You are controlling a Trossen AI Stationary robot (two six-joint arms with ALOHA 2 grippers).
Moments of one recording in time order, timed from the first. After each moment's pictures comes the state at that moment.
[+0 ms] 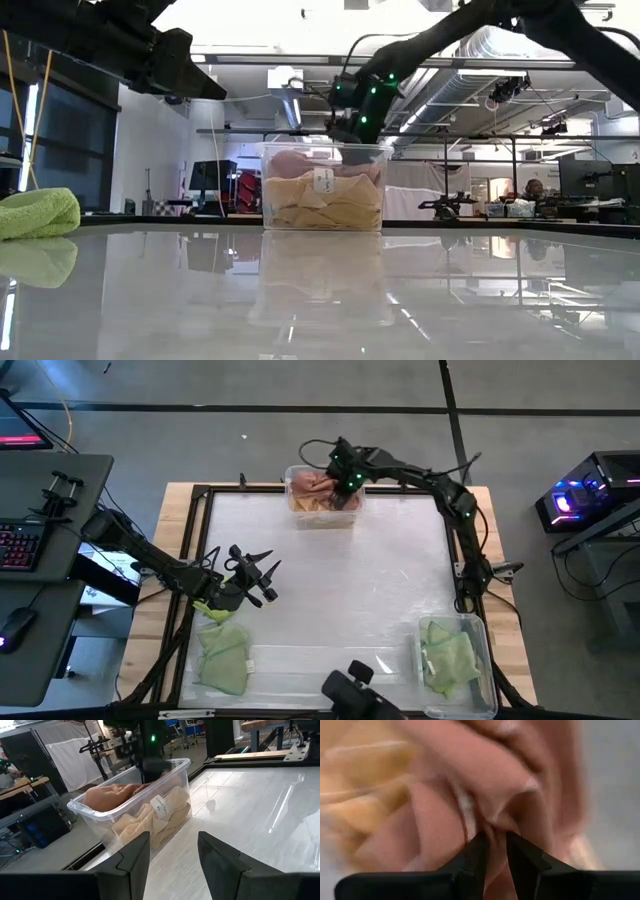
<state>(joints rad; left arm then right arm) -0.45 1.24 0.45 0.36 -1.21 -0.13 -0.63 2.16 1.88 -0.84 -0.08 -0.13</state>
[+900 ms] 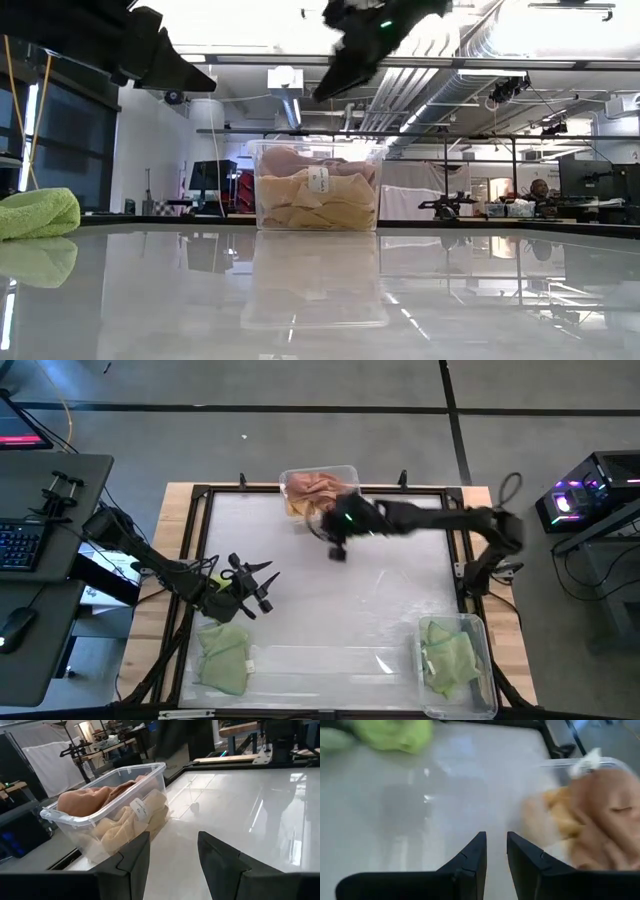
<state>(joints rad) -0.56 1.24 0.45 0.33 -1.22 -0.18 -0.19 1.69 1.42 -0.42 0.07 -0.20</state>
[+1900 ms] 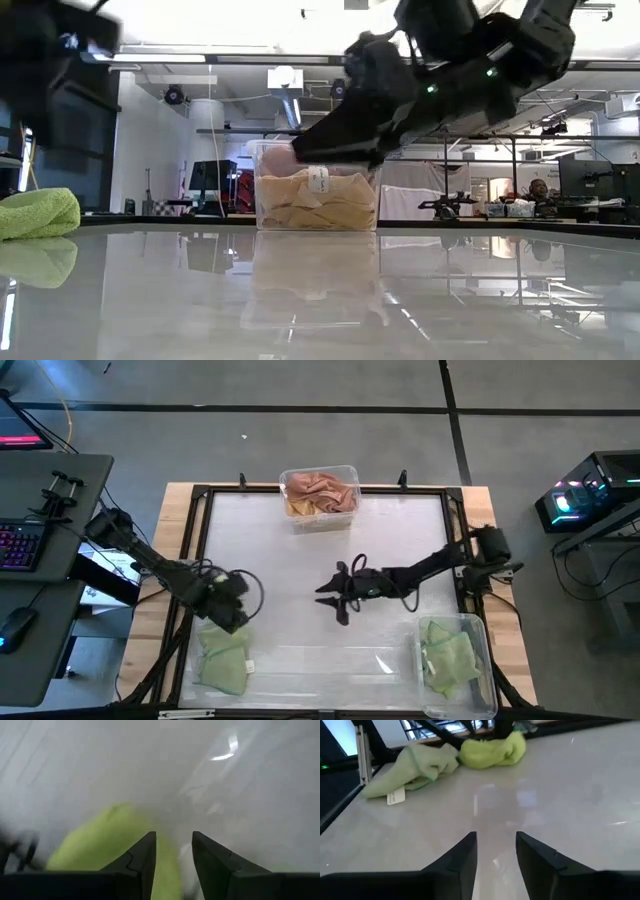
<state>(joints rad) -0.59 1.29 0.88 -1.13 -0.34 -1.18 0.15 1.85 0.79 0.71 0.08 0.20</state>
